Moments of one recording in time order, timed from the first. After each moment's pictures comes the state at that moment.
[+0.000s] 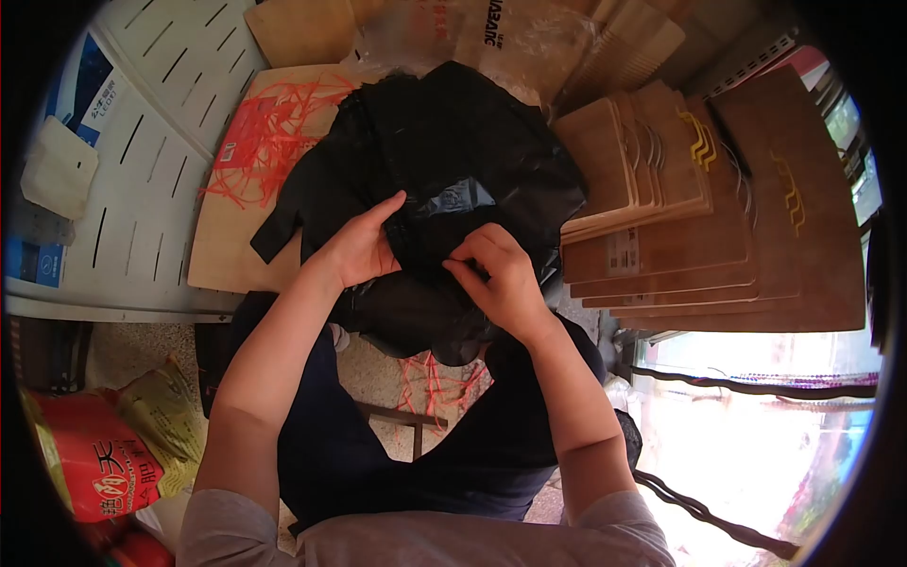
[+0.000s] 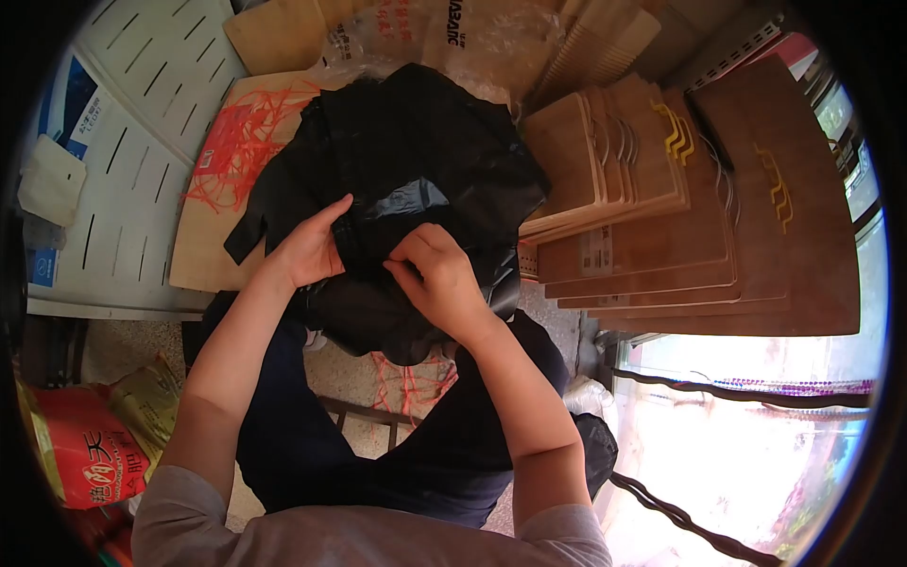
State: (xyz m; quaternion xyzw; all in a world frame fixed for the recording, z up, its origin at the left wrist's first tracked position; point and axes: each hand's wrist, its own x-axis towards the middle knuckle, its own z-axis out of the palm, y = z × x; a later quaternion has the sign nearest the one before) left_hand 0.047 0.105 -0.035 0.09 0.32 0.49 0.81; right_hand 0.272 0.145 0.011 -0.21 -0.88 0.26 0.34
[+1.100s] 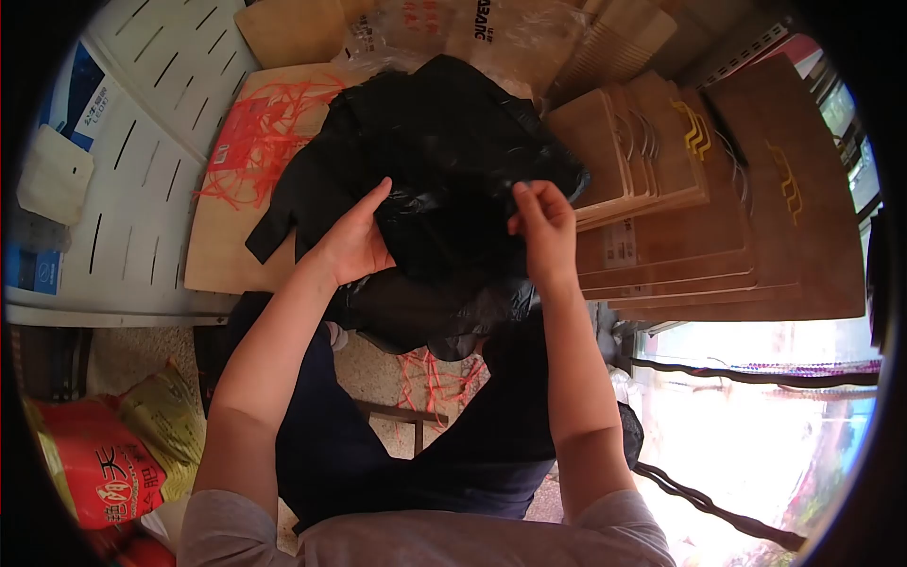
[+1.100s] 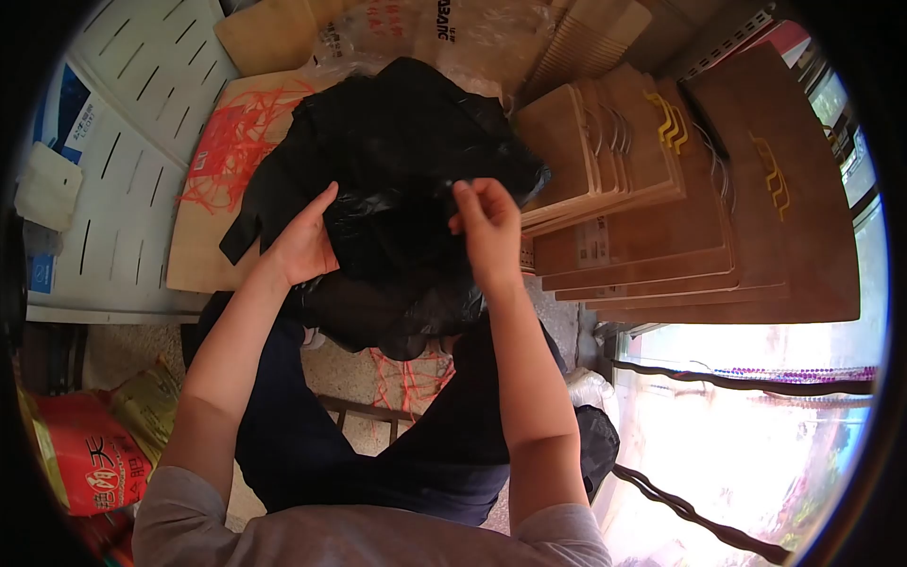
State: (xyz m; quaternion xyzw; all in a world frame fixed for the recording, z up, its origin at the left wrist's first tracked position) left_hand 0.050 0.104 -0.025 0.11 0.31 0.49 0.81; right_hand 0.288 0.191 -0.001 -0.39 -0.51 0.61 0.46
